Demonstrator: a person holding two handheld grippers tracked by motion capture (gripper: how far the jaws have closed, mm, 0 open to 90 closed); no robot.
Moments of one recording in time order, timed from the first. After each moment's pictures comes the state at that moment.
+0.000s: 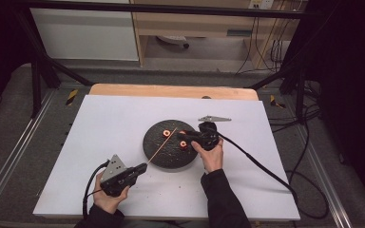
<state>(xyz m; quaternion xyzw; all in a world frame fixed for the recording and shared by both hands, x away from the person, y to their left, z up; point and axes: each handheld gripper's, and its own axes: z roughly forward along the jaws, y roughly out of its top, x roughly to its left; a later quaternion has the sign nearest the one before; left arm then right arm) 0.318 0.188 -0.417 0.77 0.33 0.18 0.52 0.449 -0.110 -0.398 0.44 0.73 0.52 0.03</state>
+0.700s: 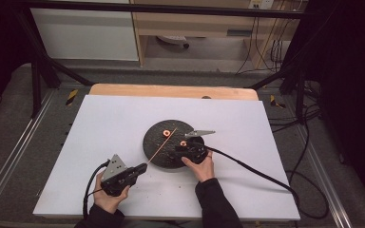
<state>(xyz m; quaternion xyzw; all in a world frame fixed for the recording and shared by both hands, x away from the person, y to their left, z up) 0.319 0.188 -0.418 0.77 0.33 0.18 0.51 0.436 -0.083 -0.447 0.41 0.78 0.47 0.02</state>
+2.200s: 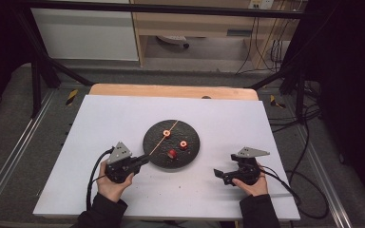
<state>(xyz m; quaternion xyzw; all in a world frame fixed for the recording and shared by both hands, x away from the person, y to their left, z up) 0.348 0.177 -0.396 0.78 0.36 0.16 0.49 0.372 -0.231 -0.449 0.41 0.79 0.45 0.12</state>
